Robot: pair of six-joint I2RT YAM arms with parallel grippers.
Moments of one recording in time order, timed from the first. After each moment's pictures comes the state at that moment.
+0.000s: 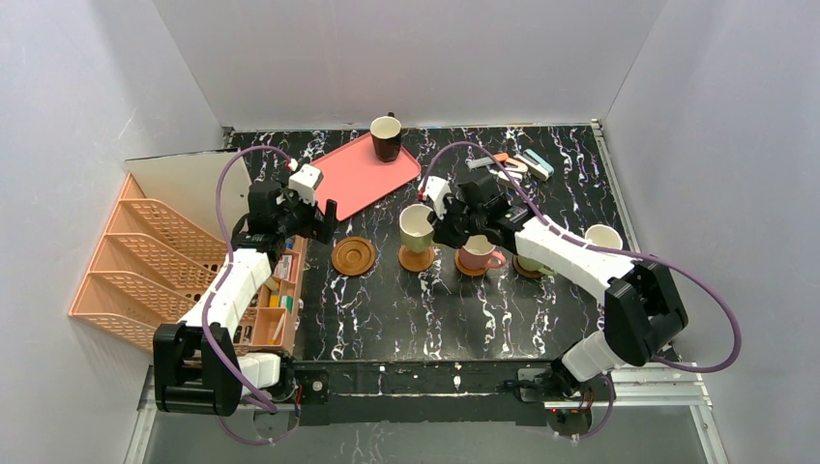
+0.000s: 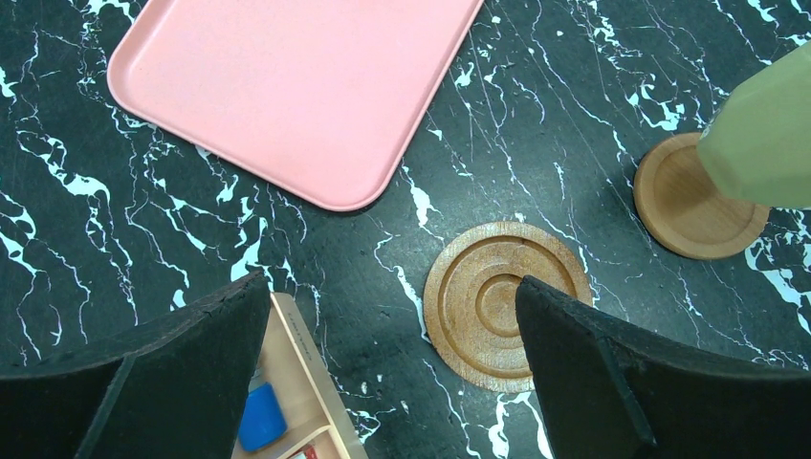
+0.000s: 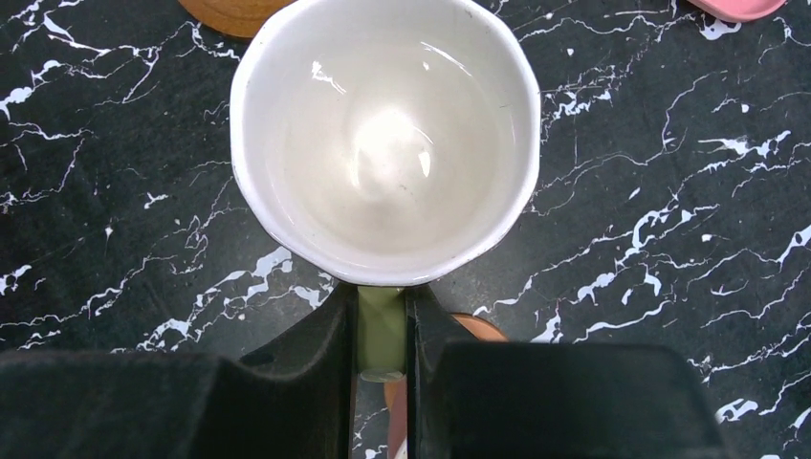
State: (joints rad) left arm -0.07 1.21 0.76 -0.11 0.35 0.23; right arm 0.67 1.49 1.08 -0.33 -0.32 -0.34
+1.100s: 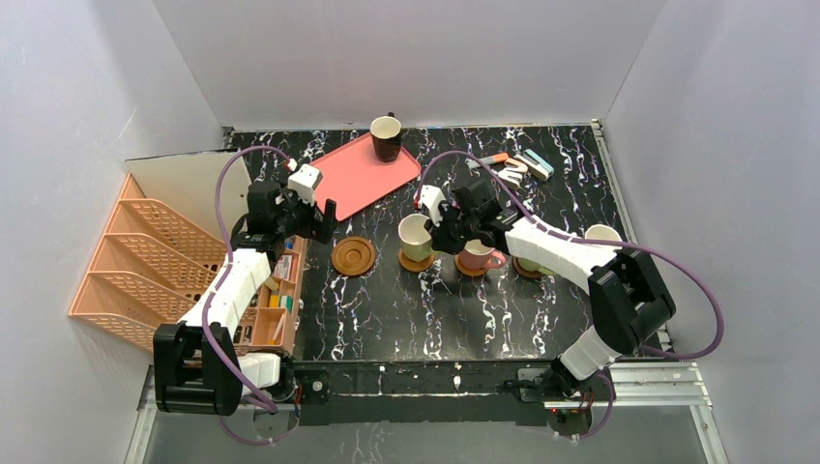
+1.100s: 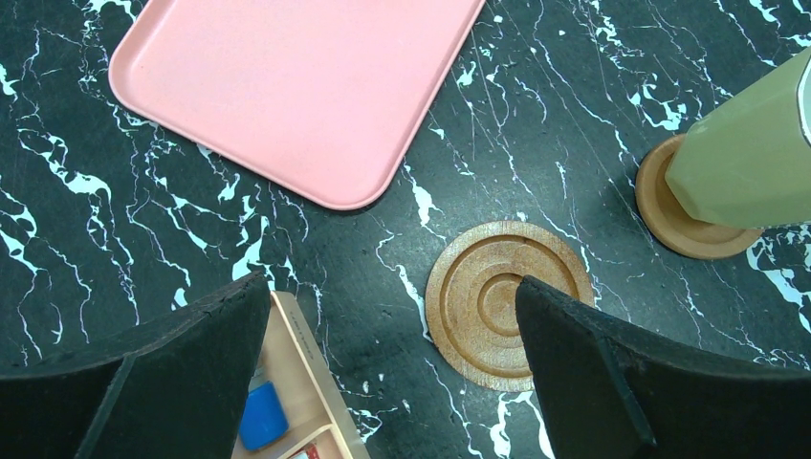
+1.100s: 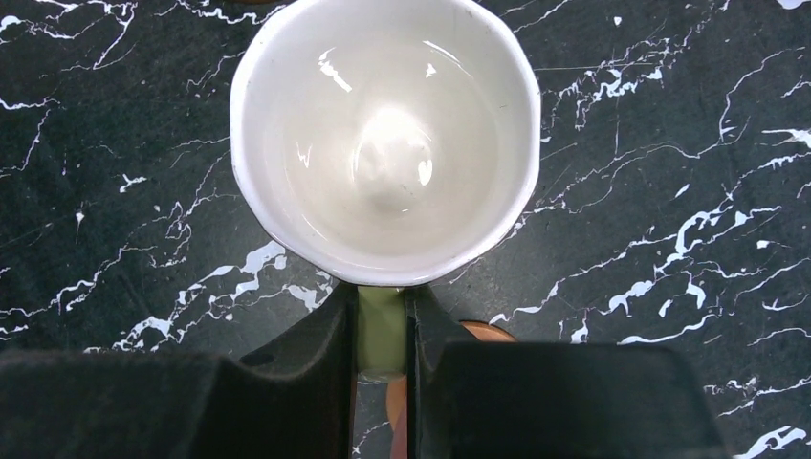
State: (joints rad) left arm -0.07 1.21 0.76 -0.11 0.35 0.23; right arm 0.67 1.56 1.06 -0.29 -0.33 -0.37
